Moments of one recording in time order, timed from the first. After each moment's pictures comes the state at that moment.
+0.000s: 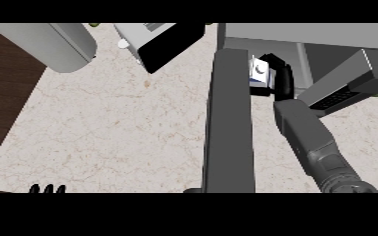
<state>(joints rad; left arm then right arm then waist) 0.75 0.23 -0.23 -1.96 0.34 -0.12 -0.67 -0.86 -0.15 -0.15 -0.21 0.04 -0.49 -0.77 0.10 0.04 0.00</state>
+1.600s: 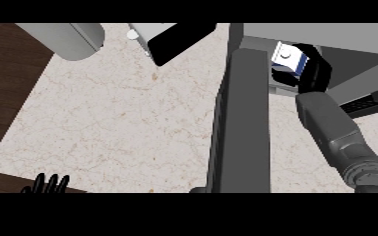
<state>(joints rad) 0.67 0.26 -0.20 -1.90 0.36 -0.16 -0.66 -0.94 -0.28 -0.19 -0.07 0.13 -0.96 -0.69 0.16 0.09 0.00</state>
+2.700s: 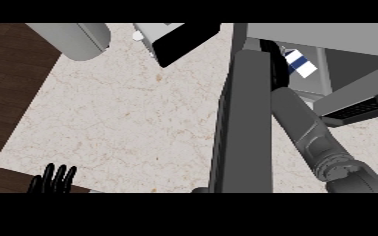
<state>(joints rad) 0.60 0.25 -0.20 -1.86 0.33 -0.15 -0.65 -1.02 -0.15 -0.02 -0.03 0.30 -0.81 -0.61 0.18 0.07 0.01</state>
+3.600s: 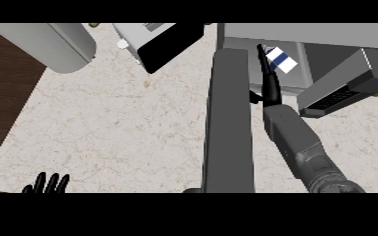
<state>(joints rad) 0.66 0.26 -0.19 -1.89 0.33 -0.16 -0.66 -0.88 -0.09 -0.23 -0.13 0.08 -0.39 -0.87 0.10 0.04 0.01</state>
